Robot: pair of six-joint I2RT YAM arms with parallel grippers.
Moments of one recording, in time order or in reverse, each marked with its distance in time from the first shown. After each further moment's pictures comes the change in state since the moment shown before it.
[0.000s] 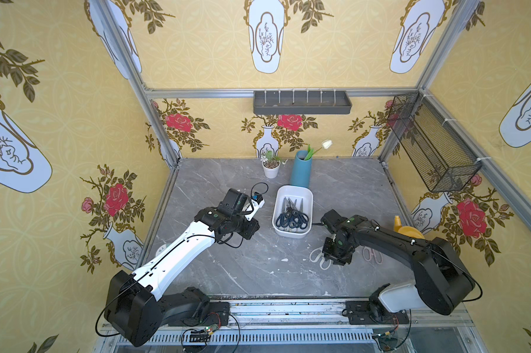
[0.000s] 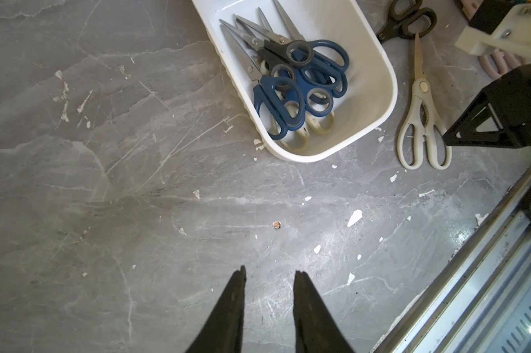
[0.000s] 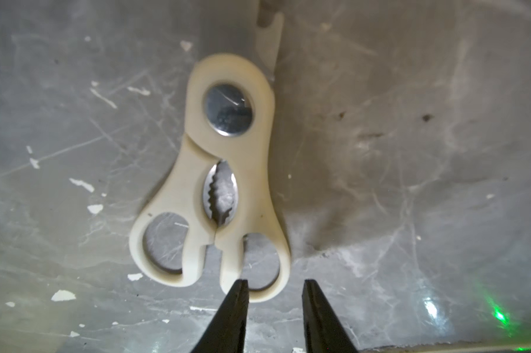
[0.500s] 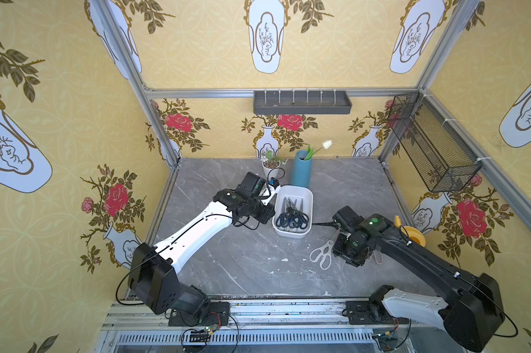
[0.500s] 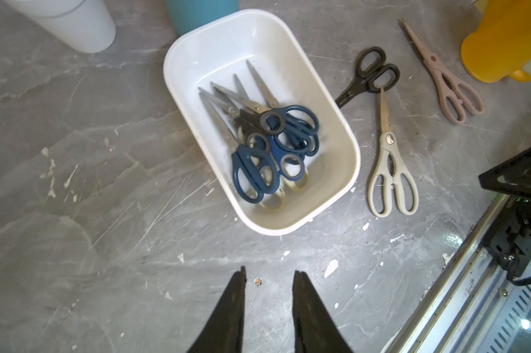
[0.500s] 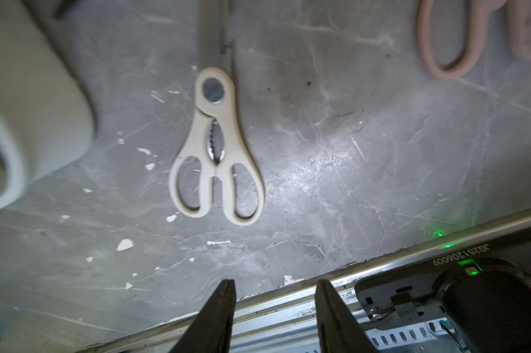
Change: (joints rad) left arm -0.061 0.210 0.248 -0.011 0.006 -0.049; right arm 0.014 -0.251 0.068 -0.253 0.047 0.130
